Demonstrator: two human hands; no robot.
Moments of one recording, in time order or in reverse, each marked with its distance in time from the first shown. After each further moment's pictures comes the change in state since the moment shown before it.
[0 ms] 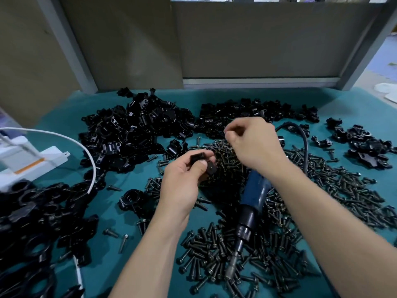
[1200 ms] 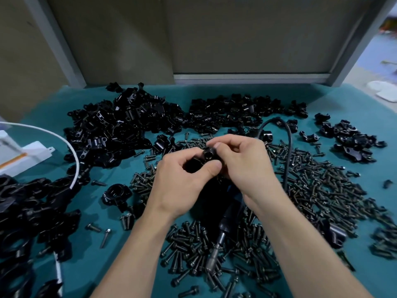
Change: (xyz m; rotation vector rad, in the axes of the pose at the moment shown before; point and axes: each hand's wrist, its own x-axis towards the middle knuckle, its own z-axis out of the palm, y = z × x) left_hand -0.008 0.007 0.005 0.373 -0.147 0.350; right_hand -0.063 -0.007 0.001 0.669 -0.023 0.239
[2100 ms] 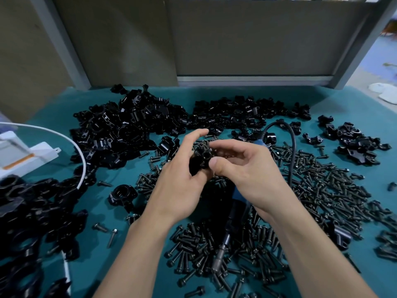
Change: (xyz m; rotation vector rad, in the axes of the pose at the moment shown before) left_hand -0.004 0.005 -0.012 0.203 -0.076 -0.005; right_hand -0.013 0.003 -0.014 0.105 -0.226 -0.101
